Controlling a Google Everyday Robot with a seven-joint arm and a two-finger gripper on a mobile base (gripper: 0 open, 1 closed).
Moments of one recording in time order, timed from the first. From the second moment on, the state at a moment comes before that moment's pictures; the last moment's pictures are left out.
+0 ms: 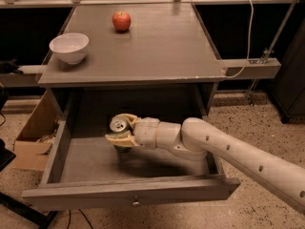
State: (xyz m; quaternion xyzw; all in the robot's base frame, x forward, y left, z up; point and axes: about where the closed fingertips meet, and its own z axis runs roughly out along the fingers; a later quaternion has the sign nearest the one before) arm 0.543 0.118 0.702 -0.49 0.56 0.36 0.56
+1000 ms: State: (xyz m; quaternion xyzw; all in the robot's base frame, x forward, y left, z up) arm 0.543 0.118 0.702 -0.49 0.56 0.36 0.56
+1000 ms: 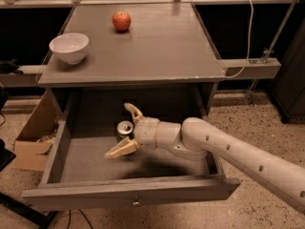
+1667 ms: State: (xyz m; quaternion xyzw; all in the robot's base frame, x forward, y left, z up) arm 0.547 0.095 0.752 -0.52 0.53 0.35 0.57
